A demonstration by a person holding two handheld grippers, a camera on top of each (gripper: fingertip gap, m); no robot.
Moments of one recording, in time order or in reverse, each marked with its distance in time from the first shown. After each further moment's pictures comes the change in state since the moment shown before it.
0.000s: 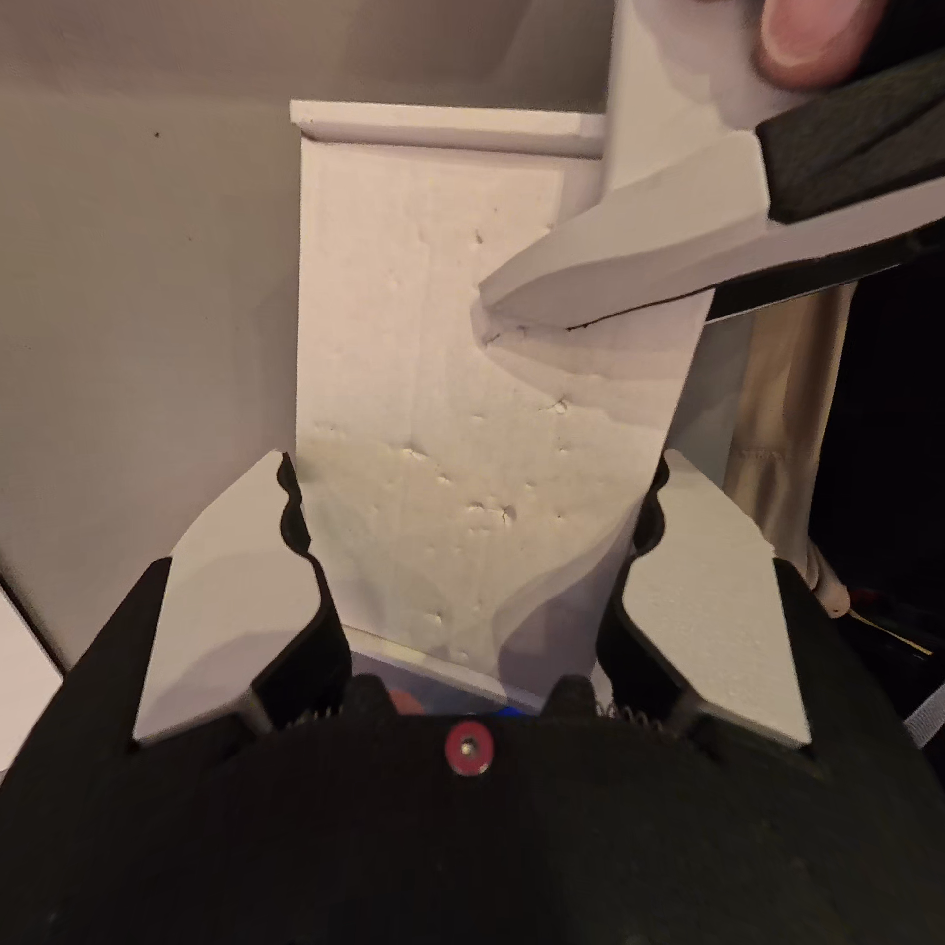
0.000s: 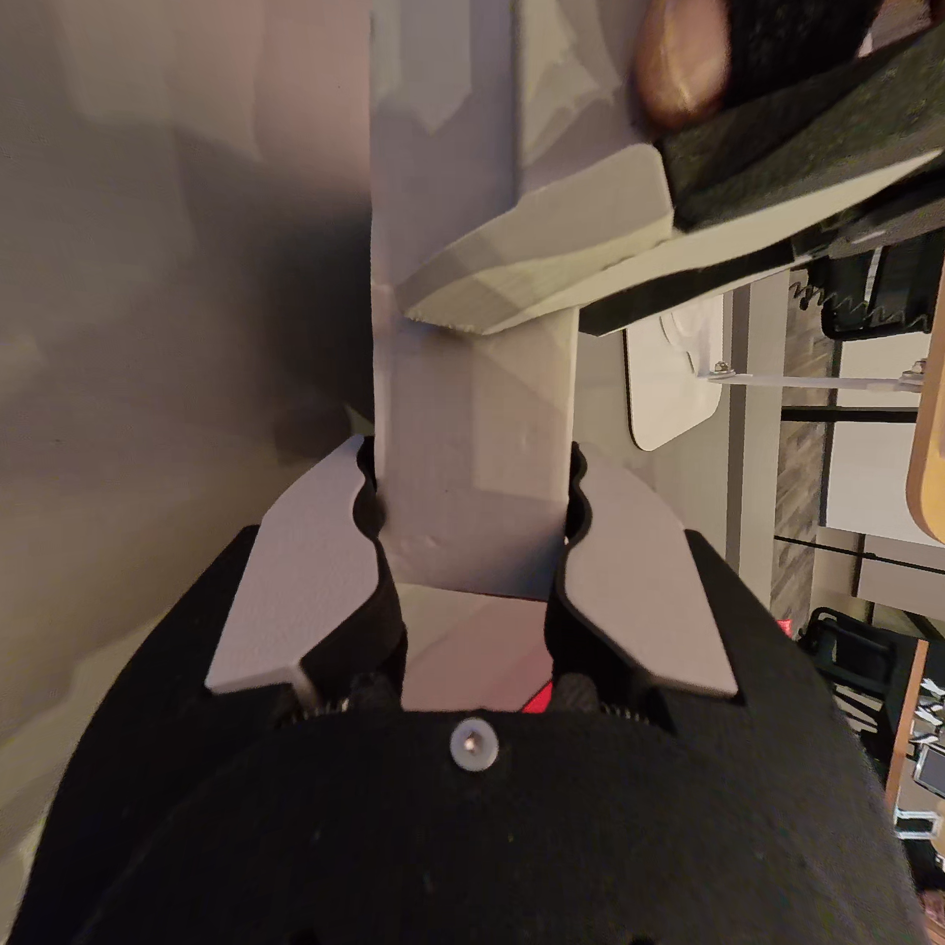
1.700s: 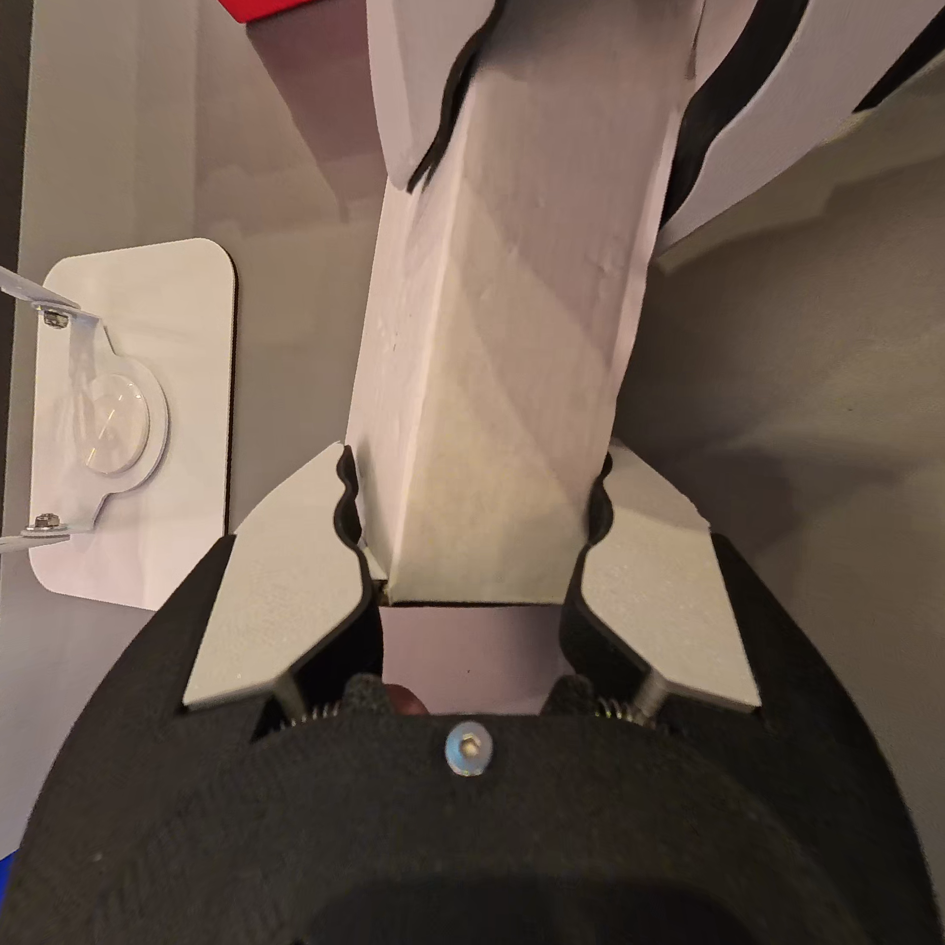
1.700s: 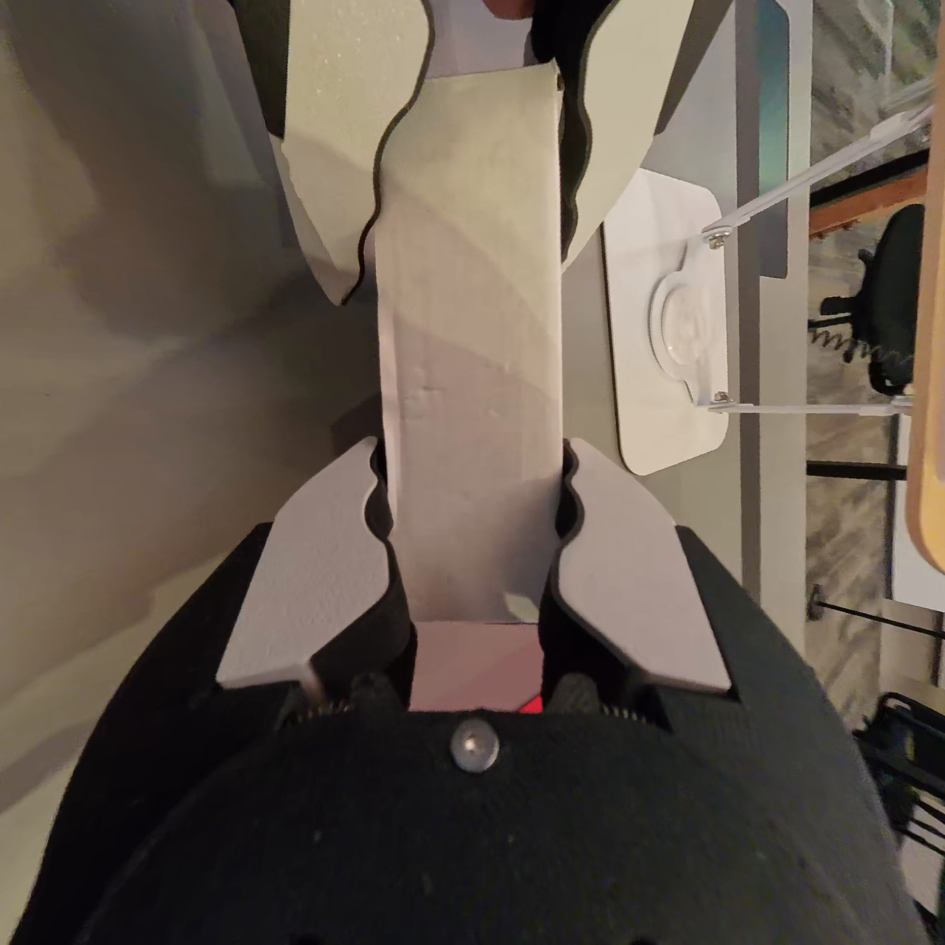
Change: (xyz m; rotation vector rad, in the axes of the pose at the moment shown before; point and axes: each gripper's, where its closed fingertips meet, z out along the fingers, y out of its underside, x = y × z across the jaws) left arm -0.007 0.010 -0.011 0.376 -0.646 0.128; right arm 0.023 0.003 -0.010 0.114 -0.105 0.006
